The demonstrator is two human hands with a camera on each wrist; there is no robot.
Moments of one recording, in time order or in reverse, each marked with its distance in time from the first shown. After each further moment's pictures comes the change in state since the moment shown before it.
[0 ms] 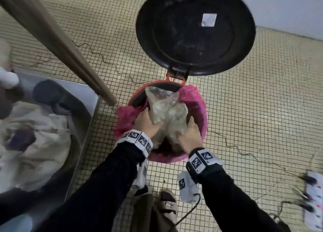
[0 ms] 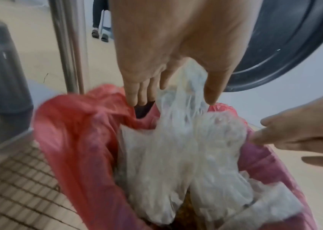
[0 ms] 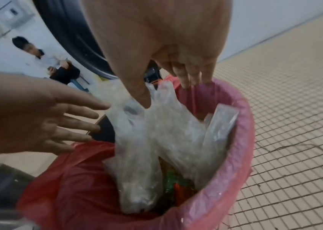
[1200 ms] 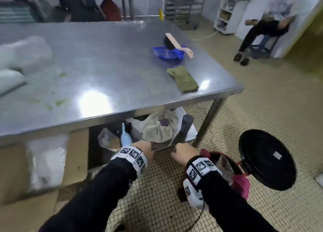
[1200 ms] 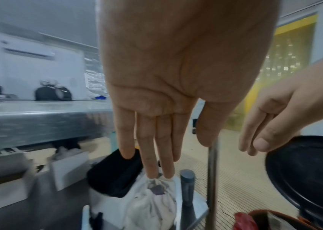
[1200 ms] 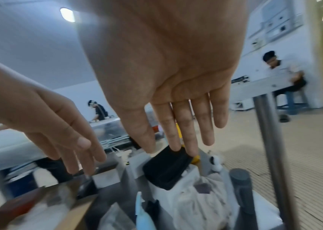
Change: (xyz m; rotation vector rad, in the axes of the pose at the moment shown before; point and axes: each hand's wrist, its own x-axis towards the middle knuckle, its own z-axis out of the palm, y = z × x) left_hand -0.485 -0.032 -0.126 0.172 0.327 -0.577; right_hand -0.401 -0.121 -0.075 -1.120 -0.308 -1.192
